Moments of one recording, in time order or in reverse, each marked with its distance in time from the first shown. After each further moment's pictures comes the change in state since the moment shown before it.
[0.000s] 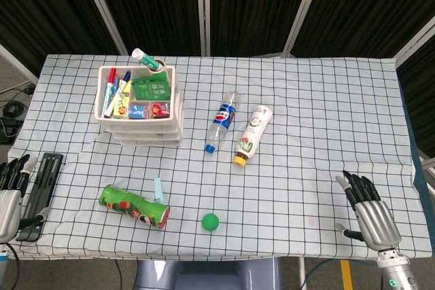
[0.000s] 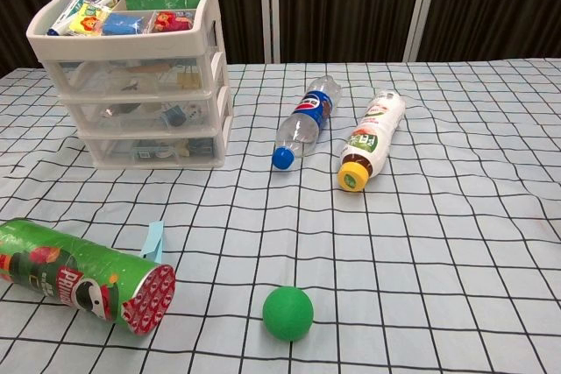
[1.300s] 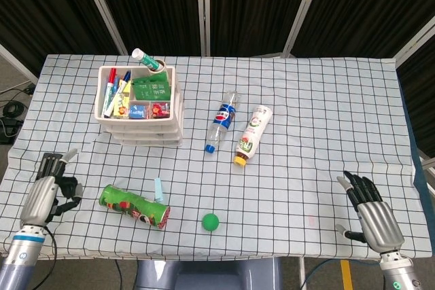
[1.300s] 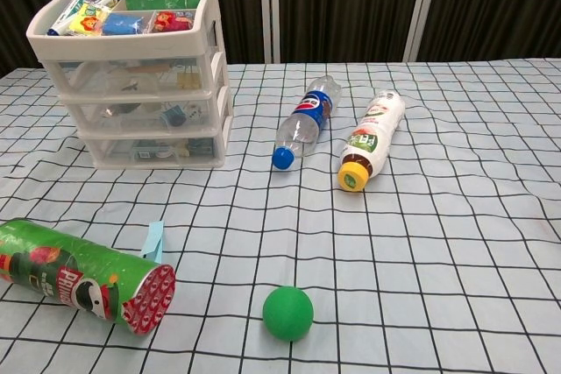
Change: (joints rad) left arm -0.112 -0.068 -0.078 -0.074 -0.064 -0.257 -0.454; right arm -0.003 0.036 -0.010 -0.032 -0.019 0.009 0.050
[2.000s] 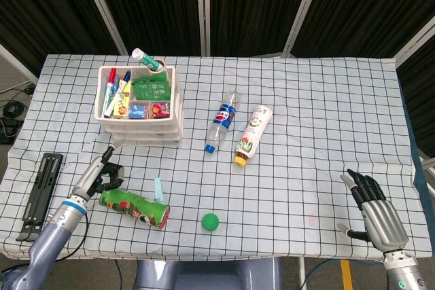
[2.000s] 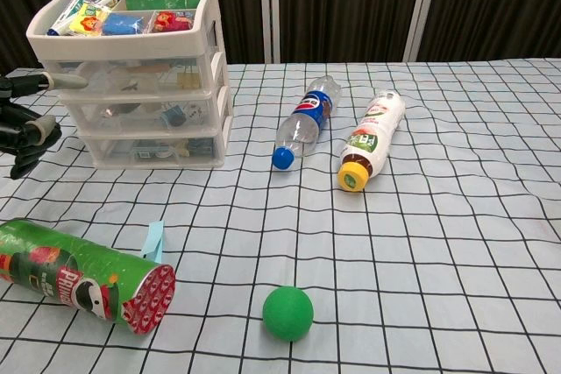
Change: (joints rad) left arm -0.239 -0.060 -0.124 0.022 -0.275 -0.374 -0.224; right arm 0.004 0.028 0.003 -0.009 0.002 -0.001 0.059
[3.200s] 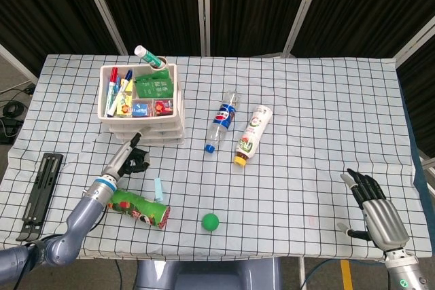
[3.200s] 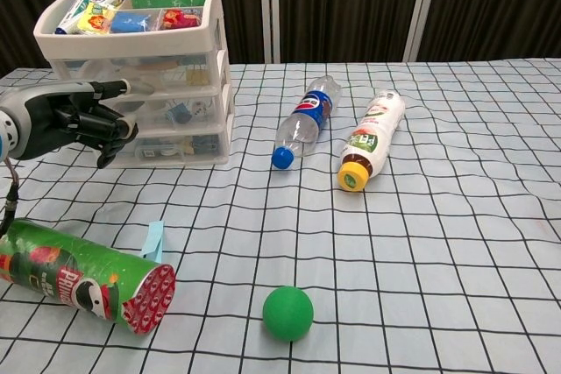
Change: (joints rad) left arm -0.187 -0.176 -0.090 0.157 -0.248 -0.112 0.132; right arm 0.009 0.008 0.000 0.013 -0.002 -0.008 0.052
